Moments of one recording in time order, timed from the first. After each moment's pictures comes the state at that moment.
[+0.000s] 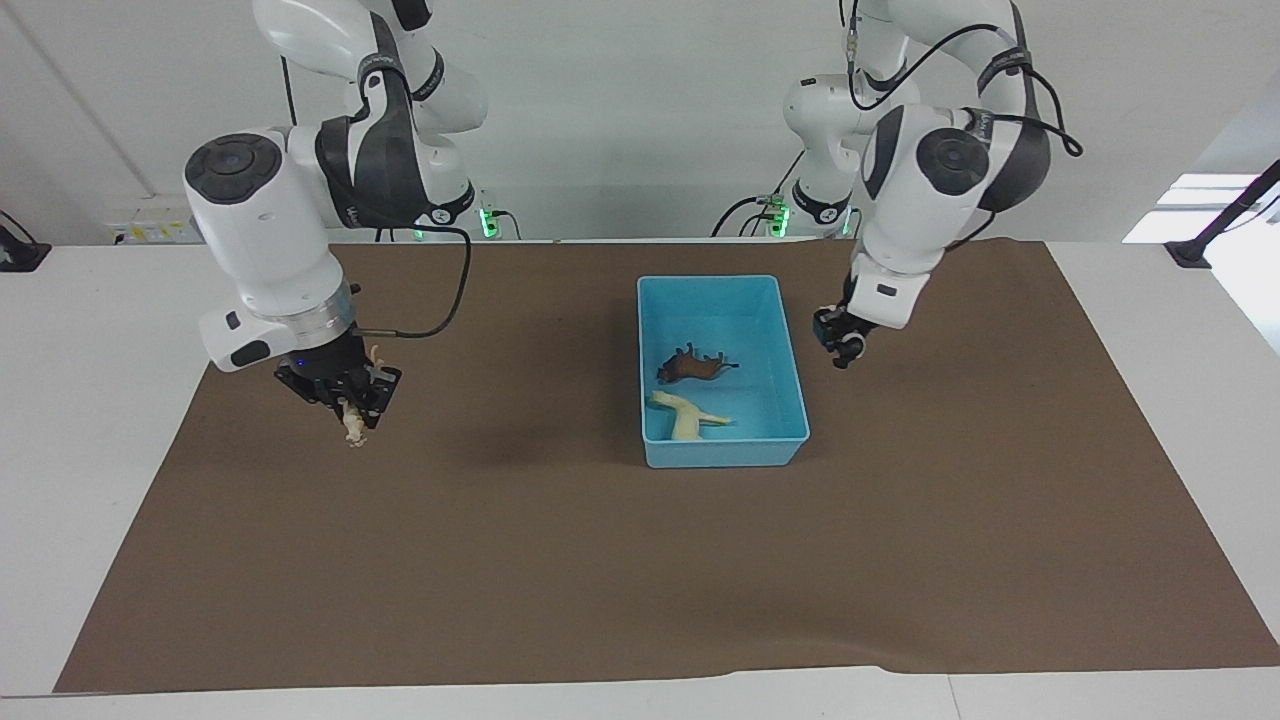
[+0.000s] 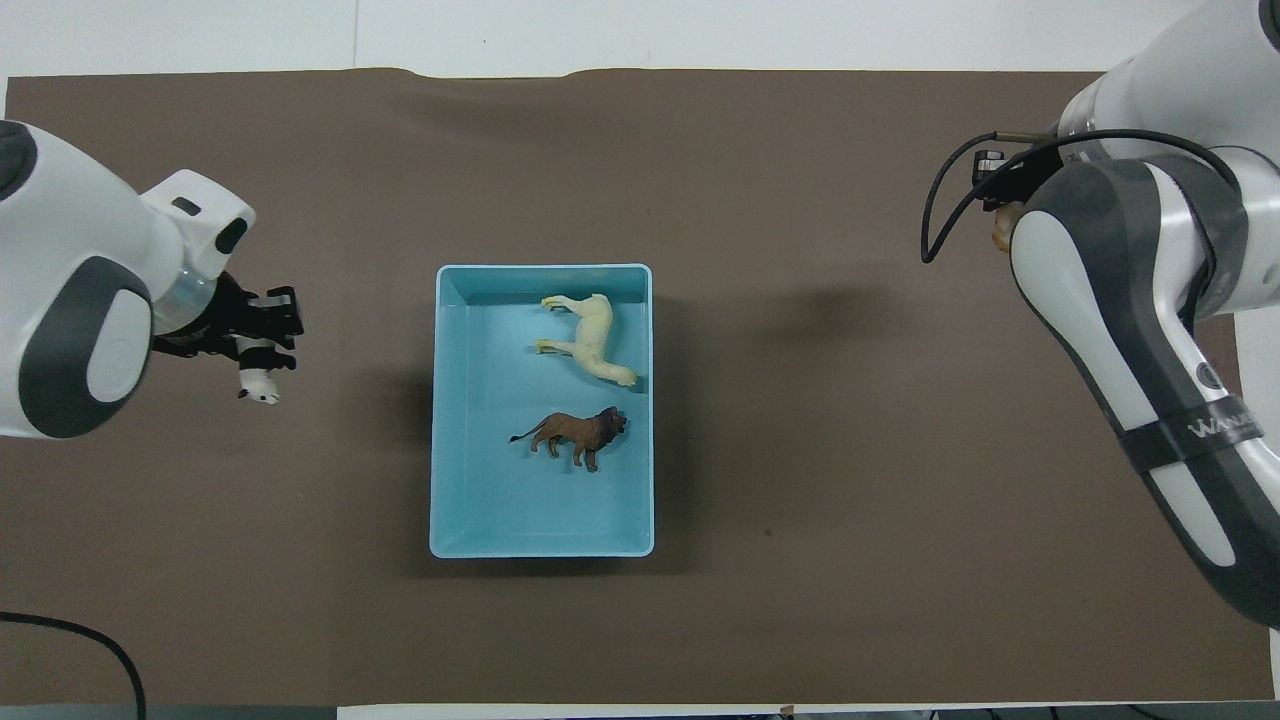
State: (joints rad) left arm -0.14 0.05 -0.27 -1.88 -0.01 1.84 -0.74; right arm 0.03 0.29 0.07 -1.46 -0.08 1.84 0.29
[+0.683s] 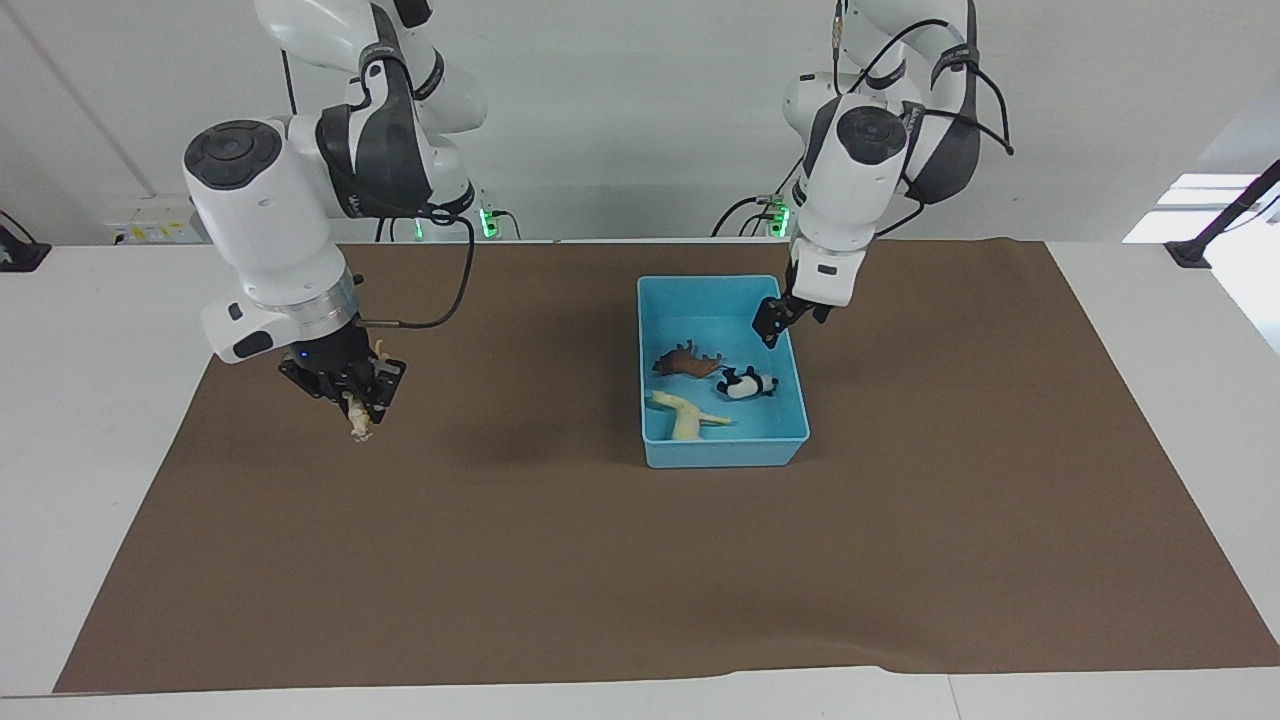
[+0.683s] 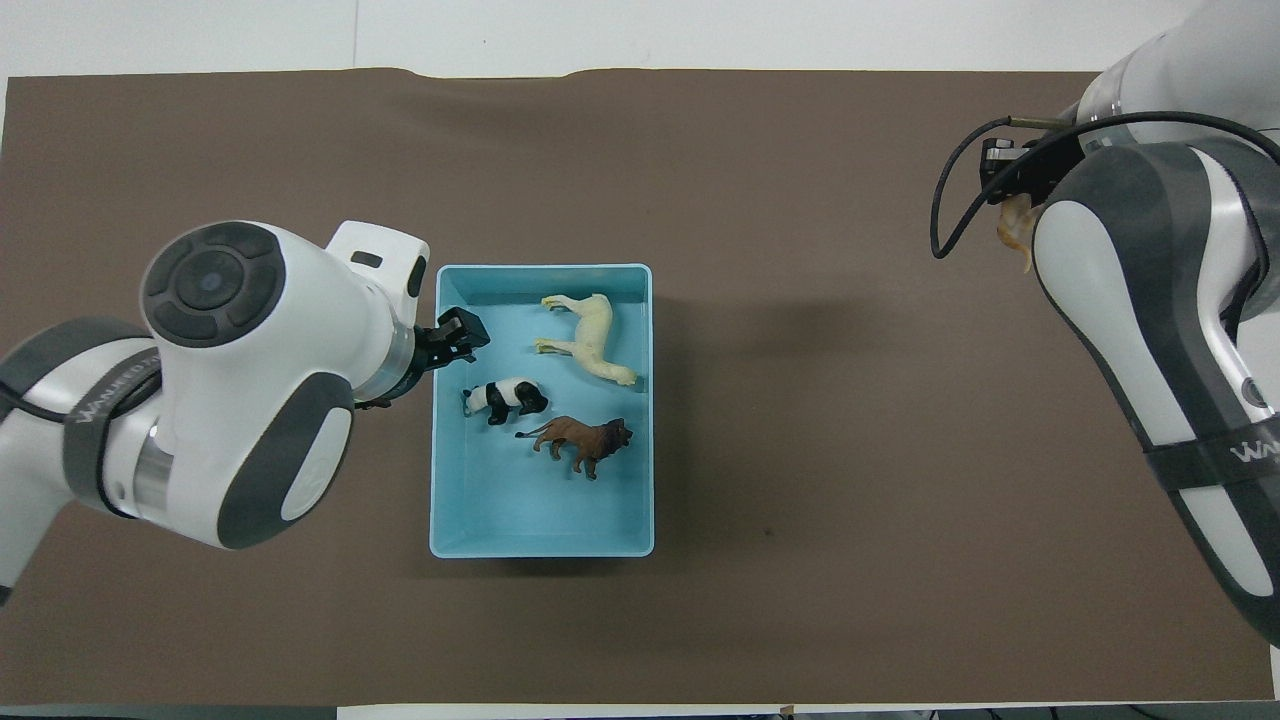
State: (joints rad) left arm -0.18 -0.02 -0.23 -1.94 -0.02 1.90 -0.83; right arm 0.04 0.29 0.08 -1.46 -0.06 1.84 0.29
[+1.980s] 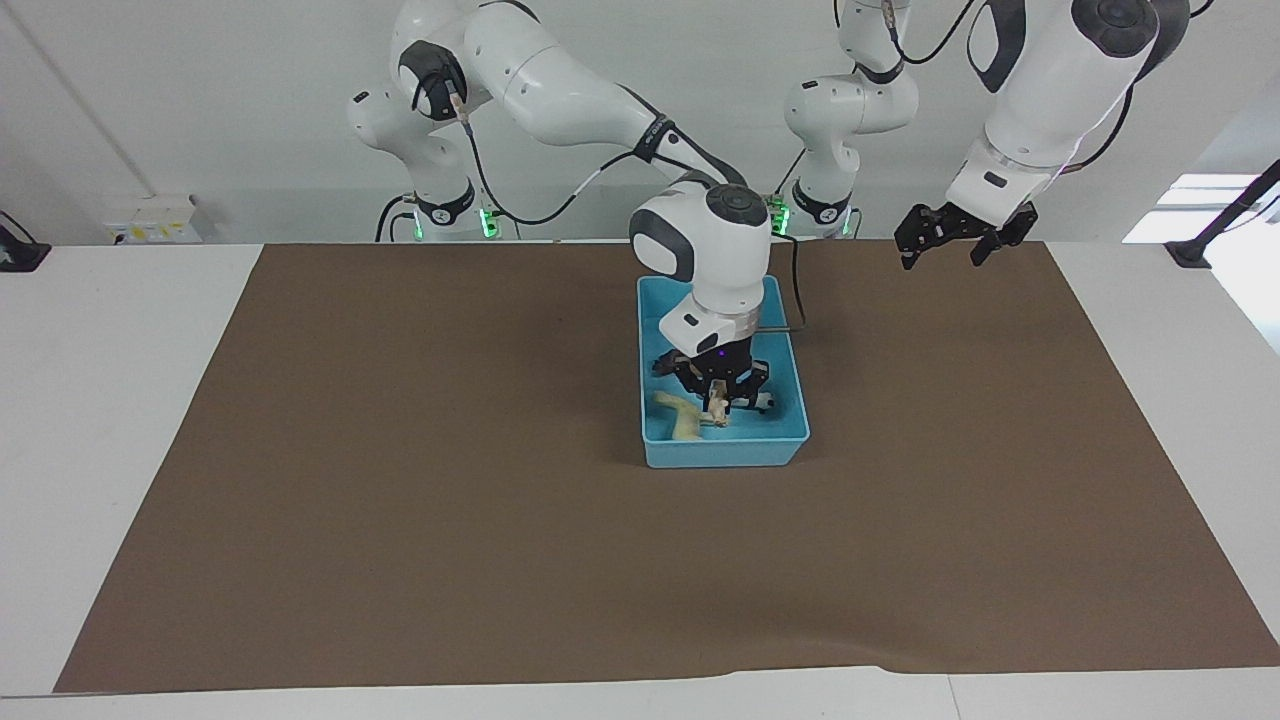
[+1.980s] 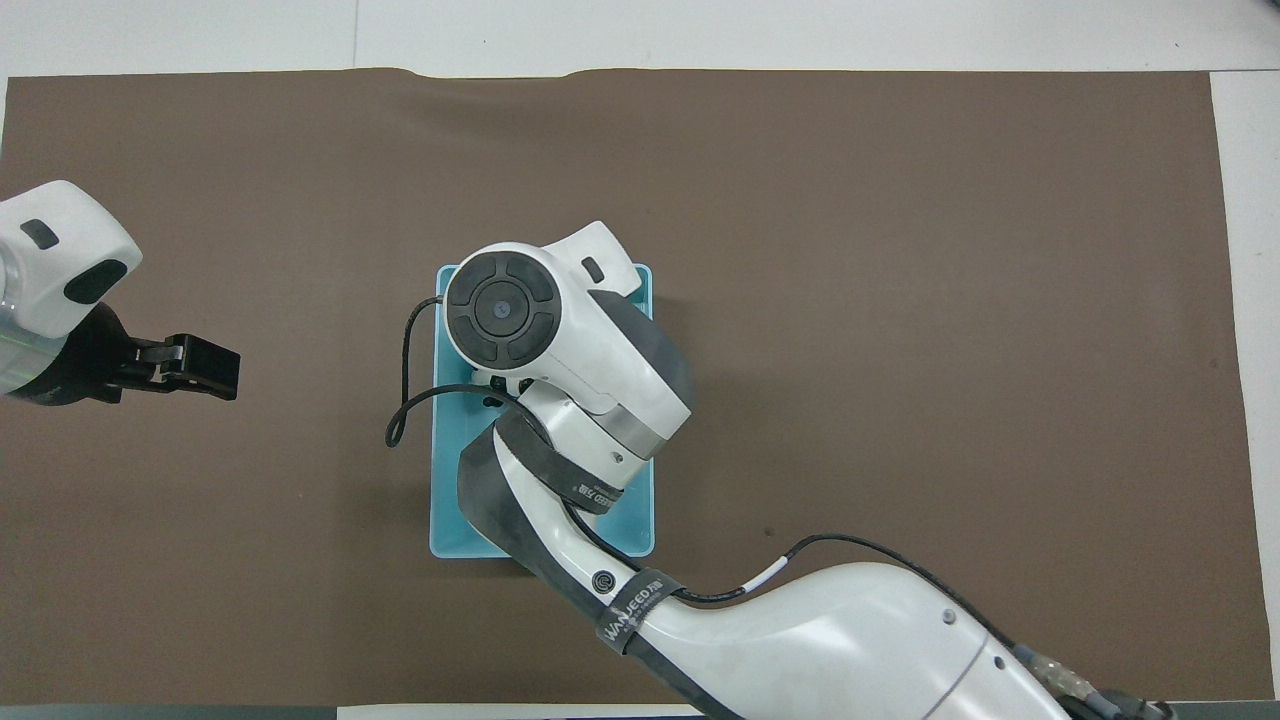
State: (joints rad) left arm 0.05 -0.07 -0.19 -1.72 0.01 1.51 -0.08; right arm 0.66 0.67 0.10 -1.29 -0.18 2.09 1.03
